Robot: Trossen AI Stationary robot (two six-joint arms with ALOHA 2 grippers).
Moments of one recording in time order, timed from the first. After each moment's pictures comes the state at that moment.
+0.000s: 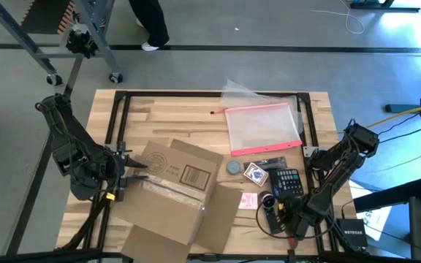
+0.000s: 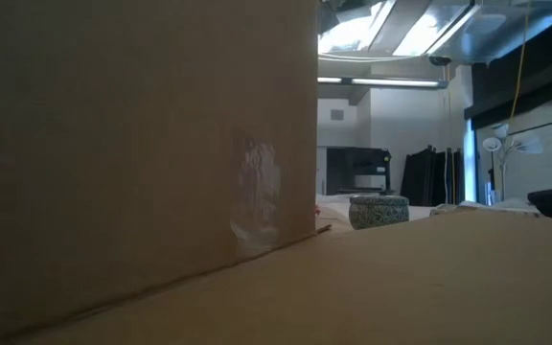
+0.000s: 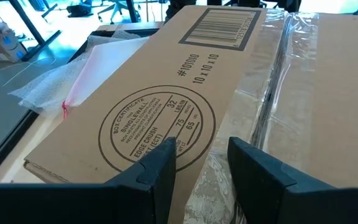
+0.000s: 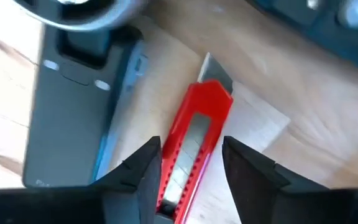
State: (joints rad) left arm -0.95 0.96 1.03 -0.87 -0.95 -0.62; right arm 1.01 1.58 0.82 -0.70 0.01 2.01
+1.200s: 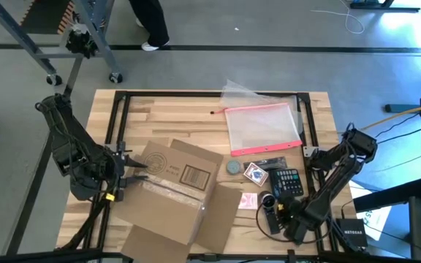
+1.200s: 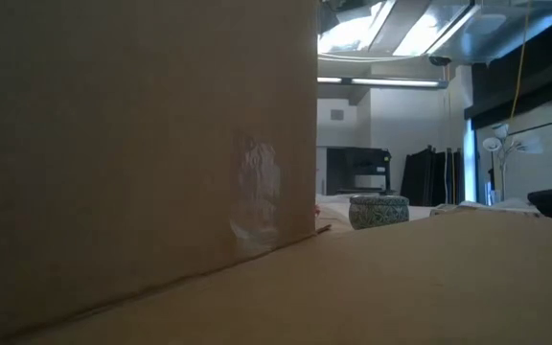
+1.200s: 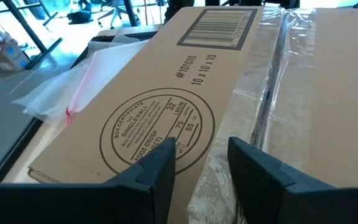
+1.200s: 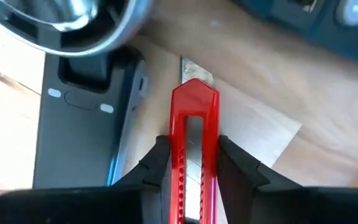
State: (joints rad) left arm -0.95 0.96 1.03 -0.87 -0.95 -0.57; right arm 1.01 1.67 0.88 -0.76 0.09 2.10
